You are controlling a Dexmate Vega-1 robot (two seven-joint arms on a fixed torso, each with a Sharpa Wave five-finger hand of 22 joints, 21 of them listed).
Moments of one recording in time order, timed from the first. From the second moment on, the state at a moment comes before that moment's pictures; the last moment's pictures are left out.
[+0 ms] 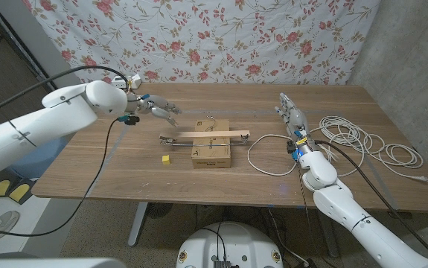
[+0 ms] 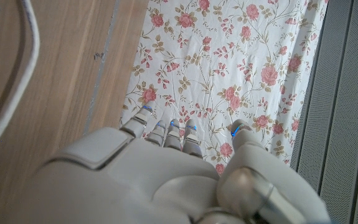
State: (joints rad) left arm 0.57 1.18 0.56 -2.05 -0.04 0.54 -0.57; left_hand 0.90 0.02 0.52 -0.18 0.24 0.11 -0.01 0.25 0.19 0.05 -0.05 0.28 0.23 -0.08 0.13 0.21 0.18 -0.18 0.20 0.54 0.18; right arm -1.09 -0.49 -0.36 -1.58 0.51 0.47 -0.17; right_hand 0.21 0.09 0.35 -0.07 0.20 0.12 0.01 0.19 0.18 0.06 0.03 0.20 0.19 -0.04 0.00 0.20 0.18 0.11 0.06 0.24 0.18
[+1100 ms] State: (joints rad) left arm 0.22 0.98 0.89 -1.88 0.26 0.65 -1.01; left_hand 0.96 0.02 0.51 -0.17 0.20 0.13 0.00 0.24 0.19 0.08 -0.04 0.29 0.24 -0.07 0.12 0.21 0.18 -0.18 0.20 0.52 0.19; right arm -1.05 -0.43 -0.35 -1.45 0.52 0.56 -0.14; right_hand 0.21 0.09 0.35 -0.07 0.20 0.13 0.01 0.19 0.18 0.08 0.03 0.20 0.19 -0.02 0.01 0.20 0.18 0.12 0.07 0.24 0.18
